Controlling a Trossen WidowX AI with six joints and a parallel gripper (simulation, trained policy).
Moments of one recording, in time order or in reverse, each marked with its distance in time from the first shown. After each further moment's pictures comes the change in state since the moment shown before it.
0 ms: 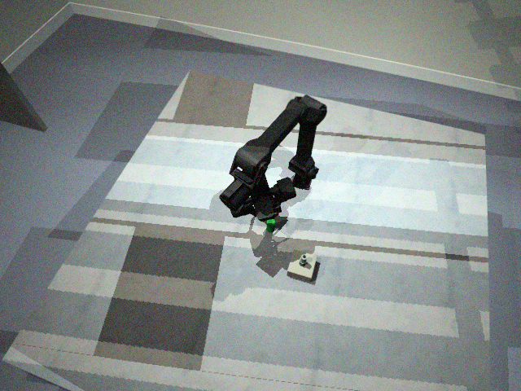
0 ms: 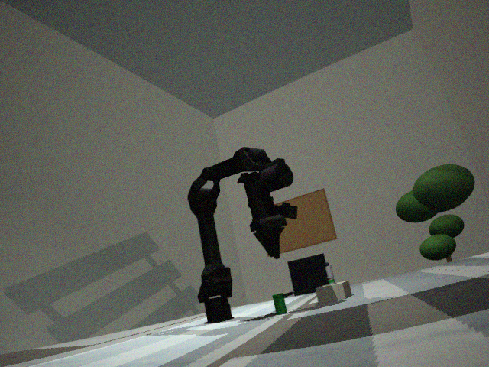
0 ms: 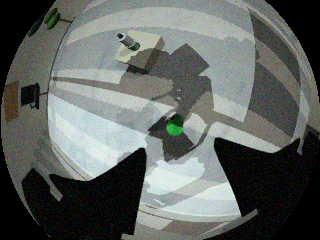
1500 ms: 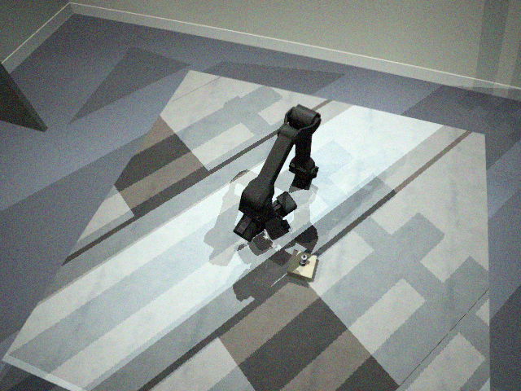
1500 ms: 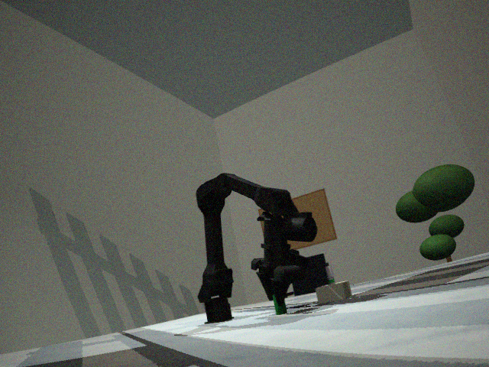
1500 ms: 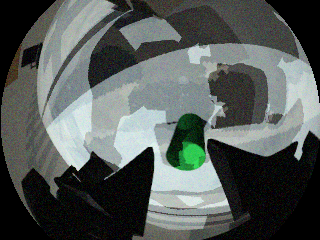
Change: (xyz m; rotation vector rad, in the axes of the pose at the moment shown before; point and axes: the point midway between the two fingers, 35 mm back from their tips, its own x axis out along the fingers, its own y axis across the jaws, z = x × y) arm 0.110 -0.001 -0.018 -0.243 0.236 0.088
